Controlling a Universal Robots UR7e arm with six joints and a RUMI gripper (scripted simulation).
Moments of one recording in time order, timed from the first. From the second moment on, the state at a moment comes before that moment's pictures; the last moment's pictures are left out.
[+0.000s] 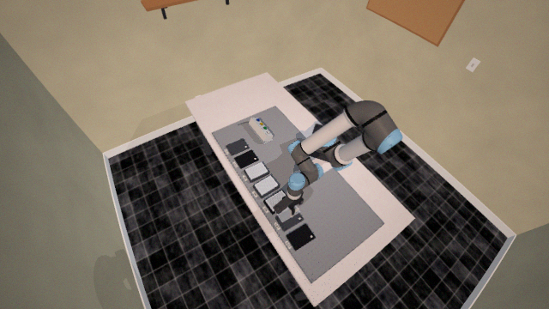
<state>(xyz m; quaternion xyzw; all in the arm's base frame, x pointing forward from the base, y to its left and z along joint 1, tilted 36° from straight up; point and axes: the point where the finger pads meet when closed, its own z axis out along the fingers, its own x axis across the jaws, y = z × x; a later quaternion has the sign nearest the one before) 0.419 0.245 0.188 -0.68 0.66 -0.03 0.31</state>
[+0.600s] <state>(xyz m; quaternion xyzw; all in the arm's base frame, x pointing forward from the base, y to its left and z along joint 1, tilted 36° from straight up) 0.416 0.274 0.197 -0.68 0.66 -0.03 0.31</state>
